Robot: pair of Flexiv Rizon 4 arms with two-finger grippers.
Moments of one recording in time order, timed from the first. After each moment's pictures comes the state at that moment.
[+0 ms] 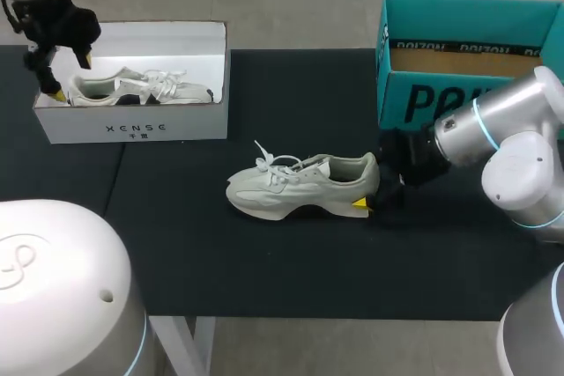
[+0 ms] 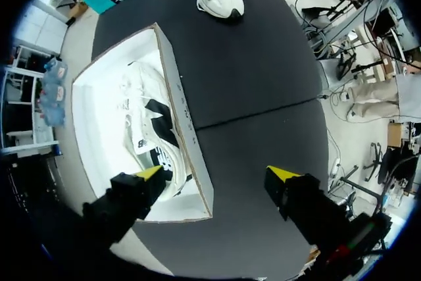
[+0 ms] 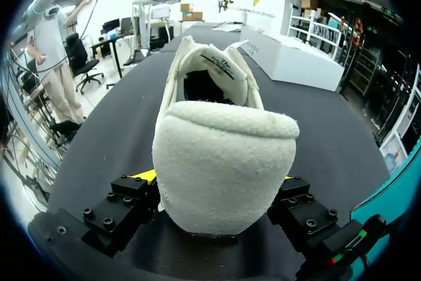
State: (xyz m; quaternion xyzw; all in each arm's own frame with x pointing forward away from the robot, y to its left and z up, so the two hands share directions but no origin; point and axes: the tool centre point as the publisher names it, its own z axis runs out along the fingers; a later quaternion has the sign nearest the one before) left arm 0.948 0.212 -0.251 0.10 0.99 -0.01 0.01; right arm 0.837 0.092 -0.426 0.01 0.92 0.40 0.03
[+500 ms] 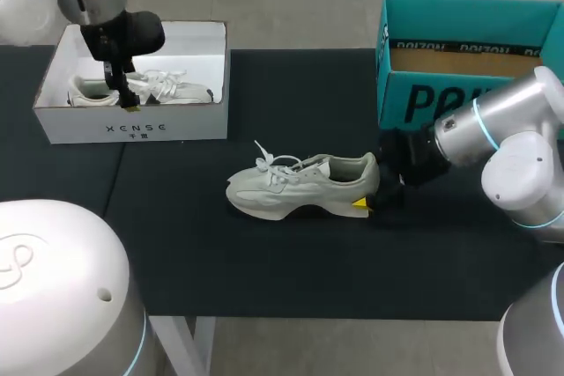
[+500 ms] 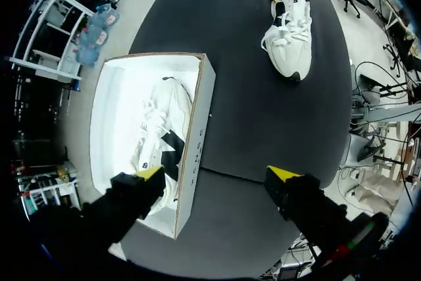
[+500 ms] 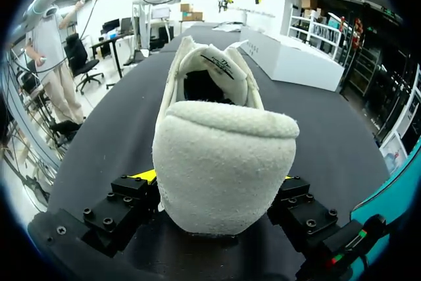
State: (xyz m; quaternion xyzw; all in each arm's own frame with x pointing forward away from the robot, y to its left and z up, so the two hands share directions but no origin) left arm 0.936 0.114 -0.256 -0.14 0.99 -0.02 0.09; right arm 0.837 0.092 -0.426 0.01 0.92 0.40 0.03
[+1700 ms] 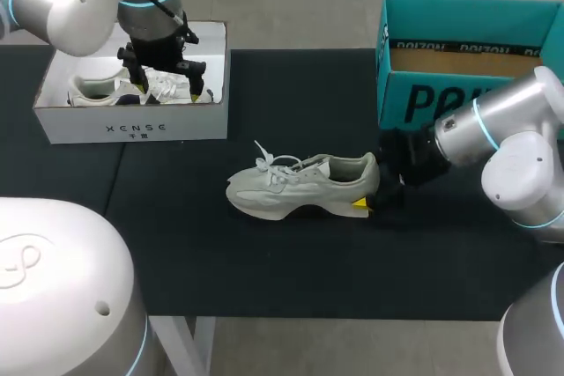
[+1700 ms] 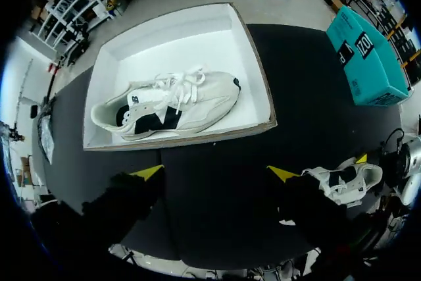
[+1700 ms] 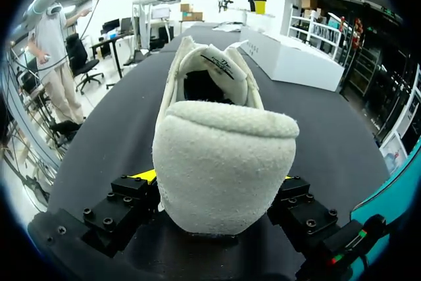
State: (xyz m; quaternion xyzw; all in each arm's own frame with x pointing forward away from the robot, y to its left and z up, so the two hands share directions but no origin) left arm 0.945 0.042 -0.284 -0.67 0.74 -0.05 0.10; right arm 0.837 0.092 -0.426 0.01 0.92 0.40 0.03
